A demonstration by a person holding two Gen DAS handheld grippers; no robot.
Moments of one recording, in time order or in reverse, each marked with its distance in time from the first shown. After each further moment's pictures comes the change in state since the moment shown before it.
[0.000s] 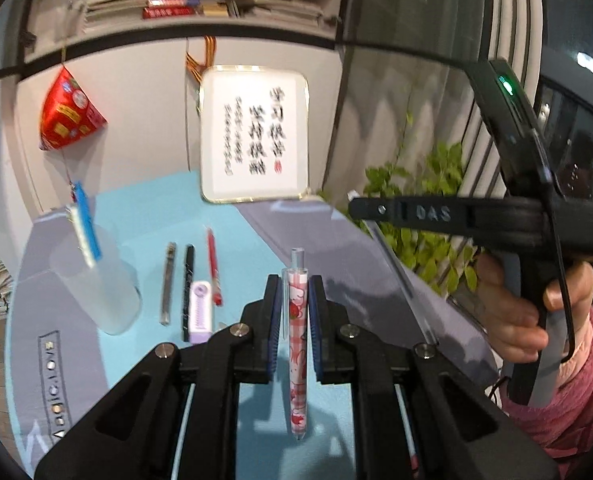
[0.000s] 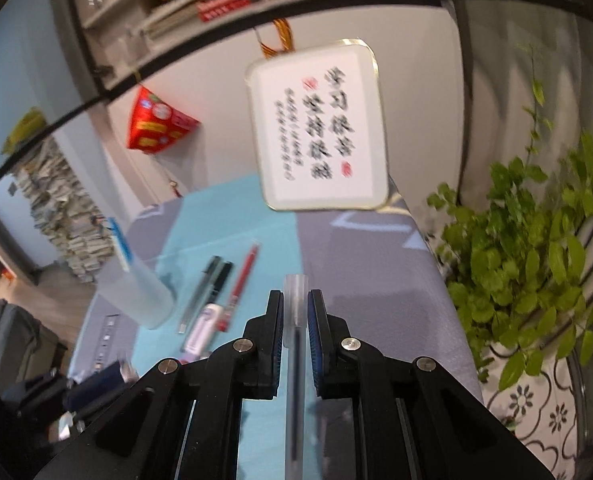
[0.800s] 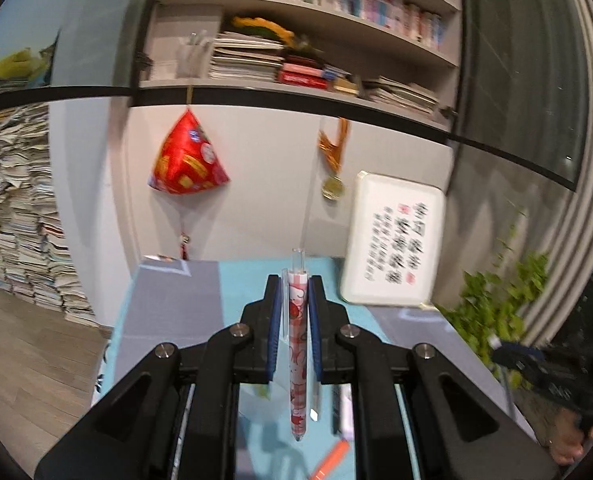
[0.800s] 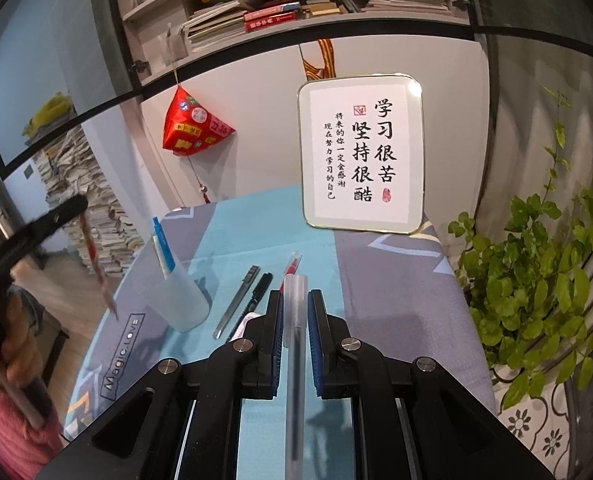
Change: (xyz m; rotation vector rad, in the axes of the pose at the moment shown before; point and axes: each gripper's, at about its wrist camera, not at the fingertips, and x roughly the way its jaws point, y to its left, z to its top) left arm -0.039 0.132 0.067 -0.179 -0.218 0.291; right arm -0.013 0.041 0.002 -0.080 -0.039 0.018
